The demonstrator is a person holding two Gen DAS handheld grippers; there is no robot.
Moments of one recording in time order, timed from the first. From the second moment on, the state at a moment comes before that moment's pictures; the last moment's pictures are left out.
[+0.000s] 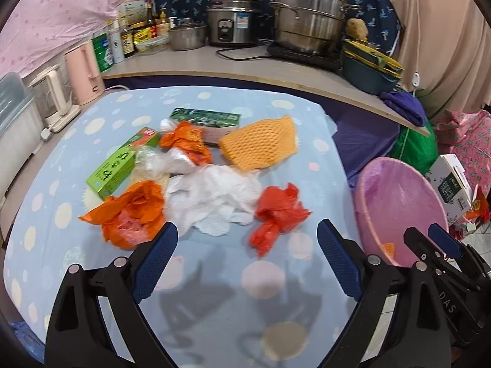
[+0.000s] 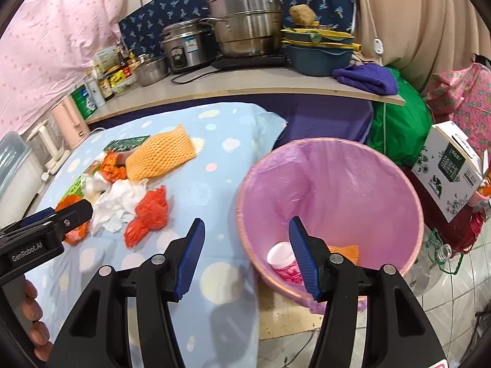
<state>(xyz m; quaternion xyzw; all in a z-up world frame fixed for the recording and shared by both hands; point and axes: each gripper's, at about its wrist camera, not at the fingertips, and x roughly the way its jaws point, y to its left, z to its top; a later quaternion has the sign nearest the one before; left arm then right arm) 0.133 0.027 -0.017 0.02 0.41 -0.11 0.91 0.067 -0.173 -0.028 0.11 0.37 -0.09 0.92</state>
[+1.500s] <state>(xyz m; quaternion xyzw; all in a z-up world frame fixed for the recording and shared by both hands) 0.202 0.172 -0.099 -0.08 0.49 -0.02 0.87 0.182 -0.077 -0.098 0.09 0.46 0.00 0.89</state>
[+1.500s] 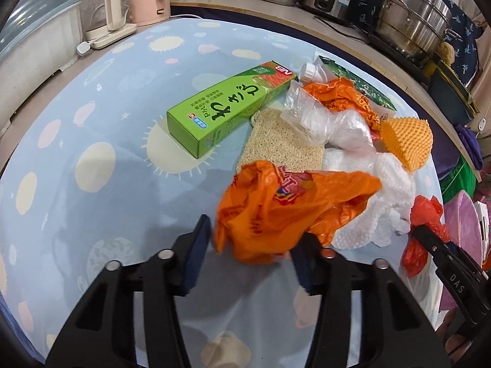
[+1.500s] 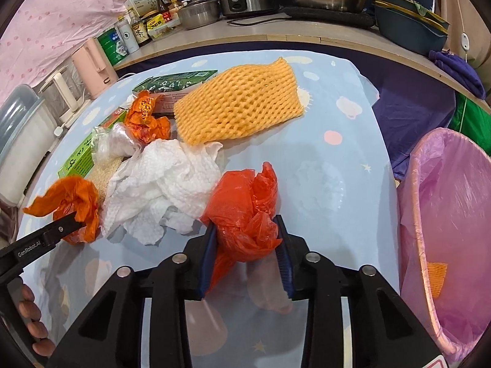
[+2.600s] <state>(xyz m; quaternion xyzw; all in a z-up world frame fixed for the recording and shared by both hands) 0.104 0.039 -0.003 0.00 0.41 -0.16 0.90 0.056 -0.189 -0.018 0.13 0.35 -0.09 0.92</state>
